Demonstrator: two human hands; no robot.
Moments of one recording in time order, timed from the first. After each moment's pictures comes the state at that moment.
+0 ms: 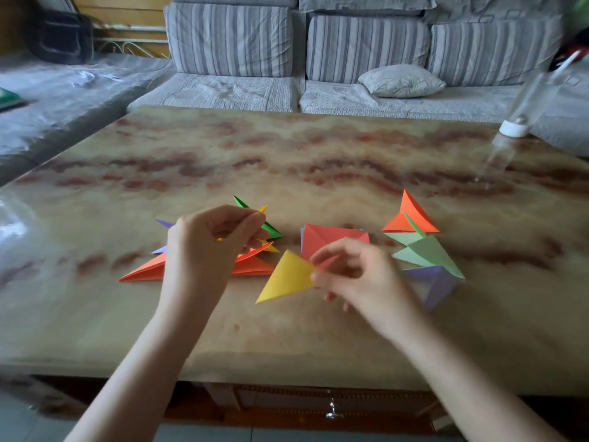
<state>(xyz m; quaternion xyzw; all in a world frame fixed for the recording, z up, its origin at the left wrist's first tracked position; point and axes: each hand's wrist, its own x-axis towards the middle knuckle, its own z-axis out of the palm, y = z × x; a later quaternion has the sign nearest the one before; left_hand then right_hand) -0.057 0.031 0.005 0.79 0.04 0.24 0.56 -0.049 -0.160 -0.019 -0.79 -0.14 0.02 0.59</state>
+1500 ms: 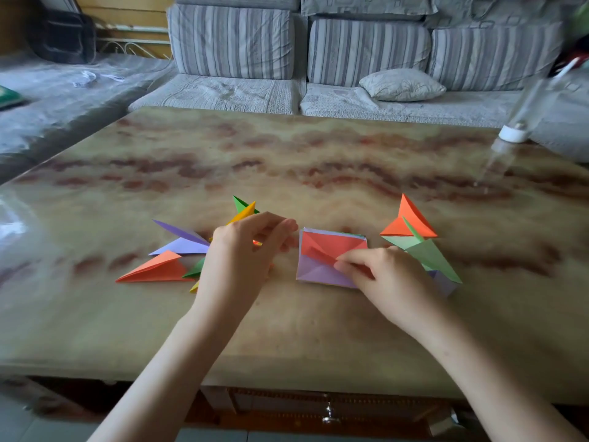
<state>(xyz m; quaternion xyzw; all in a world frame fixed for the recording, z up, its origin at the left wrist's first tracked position) -0.049 0.003 -0.004 0.85 -0.02 0.23 0.48 -0.030 -0.188 -0.022 -0.95 -0.20 -0.11 0.23</state>
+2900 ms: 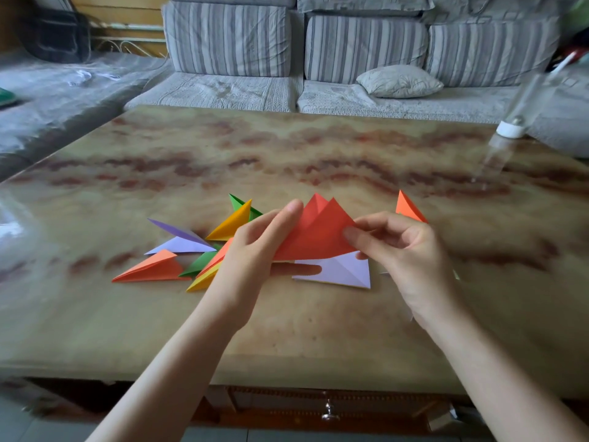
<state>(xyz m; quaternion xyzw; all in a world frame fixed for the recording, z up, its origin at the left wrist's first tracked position) -0.059 -0.016 0.012 0.63 -0.04 0.01 0.77 -0.040 -0.185 0.006 -0.72 -0.11 -0.09 0.68</state>
